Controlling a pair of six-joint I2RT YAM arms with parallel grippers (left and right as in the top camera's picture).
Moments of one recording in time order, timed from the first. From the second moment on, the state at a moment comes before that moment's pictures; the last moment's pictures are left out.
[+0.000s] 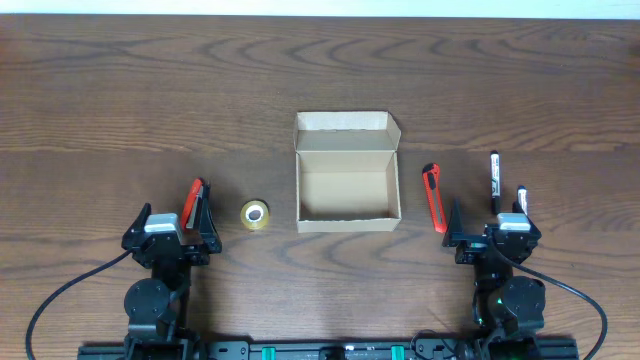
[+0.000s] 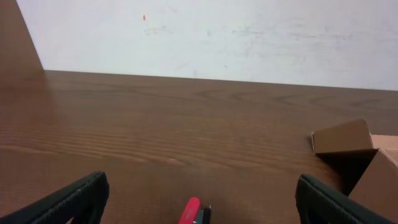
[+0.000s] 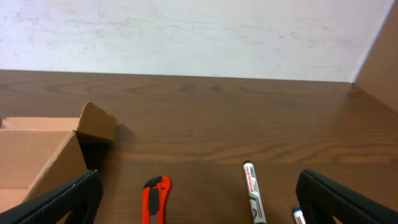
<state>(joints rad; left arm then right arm) -0.06 0.01 0.04 -0.14 -0.09 -0.04 0.12 0.02 0.05 -0.15 0.18 -0.02</state>
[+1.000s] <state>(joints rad) -0.06 0.01 0.04 -0.14 -0.09 -0.04 -0.03 0.51 0.22 -0.09 -0.05 0.15</state>
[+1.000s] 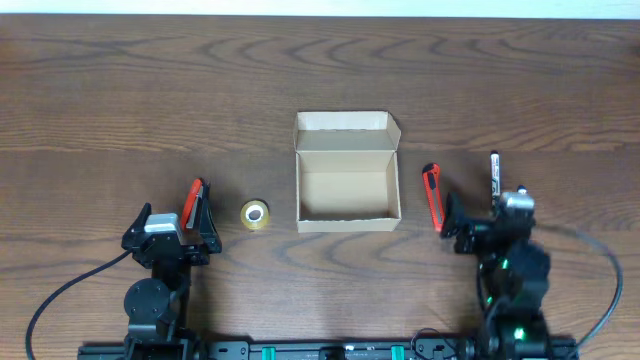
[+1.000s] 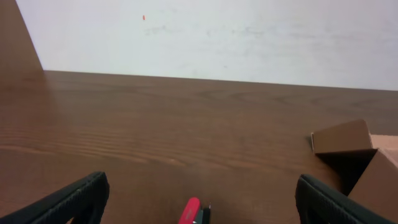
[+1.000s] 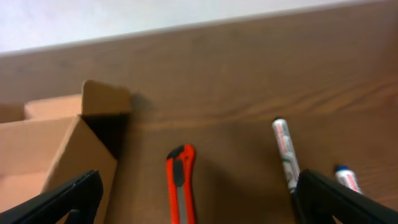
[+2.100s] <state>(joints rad) -0.06 0.01 0.04 -0.14 -0.08 -0.04 0.00 1.52 1.32 -1.21 -0.18 -0.20</state>
